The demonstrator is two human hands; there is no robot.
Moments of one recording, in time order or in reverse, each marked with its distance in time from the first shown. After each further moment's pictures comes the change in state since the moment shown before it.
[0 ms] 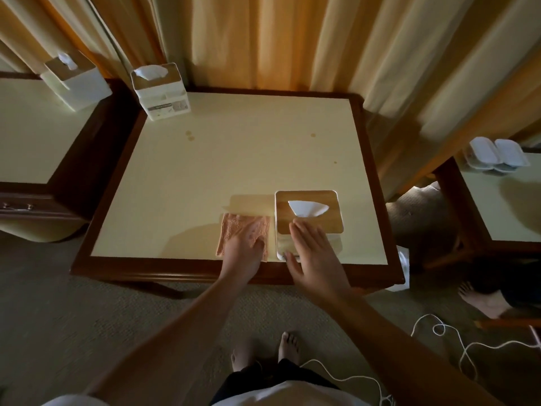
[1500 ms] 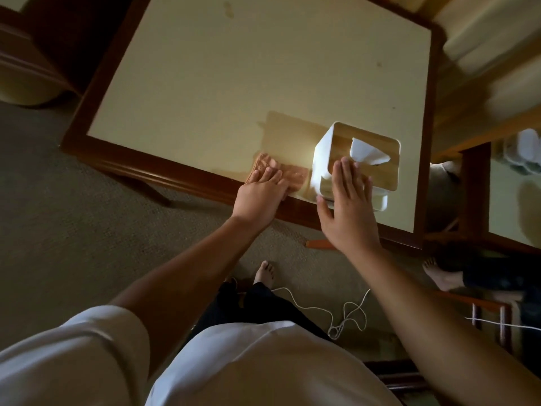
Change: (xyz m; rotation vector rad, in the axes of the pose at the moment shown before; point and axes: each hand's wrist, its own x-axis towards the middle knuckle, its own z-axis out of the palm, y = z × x) left_hand -0.008 -0.068 0.000 0.640 -0.214 0.227; right_hand 0.014 -0.001 0.036 -0.273 -0.102 0.022
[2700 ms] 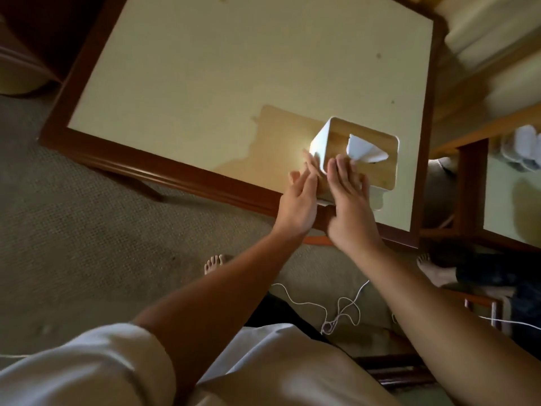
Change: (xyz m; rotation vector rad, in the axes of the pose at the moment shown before) left_hand 0.023 0.085 0.036 -1.421 0.102 -0.289; right_hand 0.005 0.006 -0.012 0.149 -0.093 -0.010
